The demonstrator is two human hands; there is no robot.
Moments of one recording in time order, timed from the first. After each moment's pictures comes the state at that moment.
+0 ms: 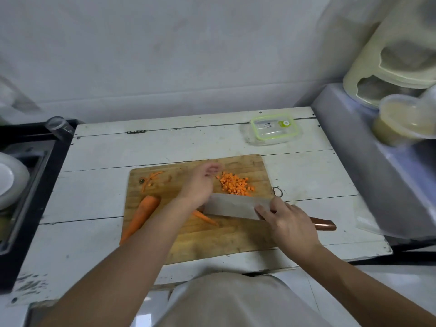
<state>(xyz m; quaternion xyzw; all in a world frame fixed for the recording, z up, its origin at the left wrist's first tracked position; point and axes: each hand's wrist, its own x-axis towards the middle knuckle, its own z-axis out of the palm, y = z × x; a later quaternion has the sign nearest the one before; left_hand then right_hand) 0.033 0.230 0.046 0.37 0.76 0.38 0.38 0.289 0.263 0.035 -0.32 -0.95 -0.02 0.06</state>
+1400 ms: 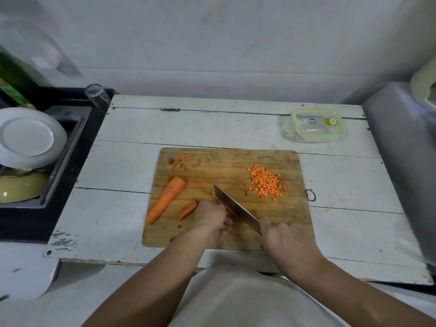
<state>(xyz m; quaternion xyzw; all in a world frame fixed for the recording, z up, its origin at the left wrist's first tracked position) 0.049 0.160 0.014 -0.02 0.79 0.34 0.51 0.224 0.214 0.065 -0.27 -0.94 0.04 -0.22</state>
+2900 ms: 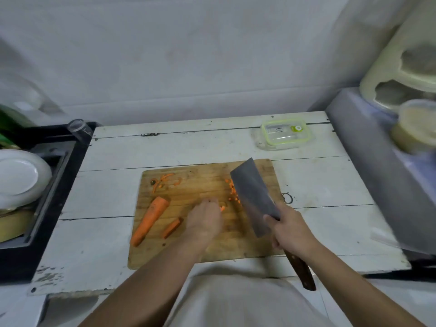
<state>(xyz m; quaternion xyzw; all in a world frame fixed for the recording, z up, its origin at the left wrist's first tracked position) 0.062 0.192 0.009 0.45 0.86 0.00 0.23 0.259 0.261 0.066 -0.52 -0.71 0.48 0.06</state>
